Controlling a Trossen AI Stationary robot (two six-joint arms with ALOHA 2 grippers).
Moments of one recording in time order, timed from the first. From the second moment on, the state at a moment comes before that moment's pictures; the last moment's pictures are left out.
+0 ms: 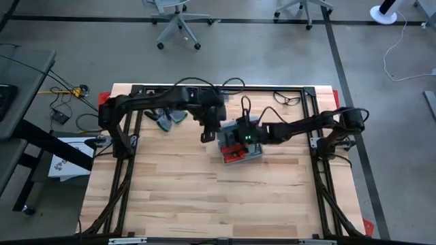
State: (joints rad) left arm 0.19 1.78 1.66 -0.94 0.23 0.11; right arm -0.05 1.65 0.90 0.09 0.24 0.99
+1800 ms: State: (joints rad) left arm 0.15 1.99 1.40 -0.34 0.07 -0.17; right arm 0.13 1.27 0.90 -0.72 0.39 0.99
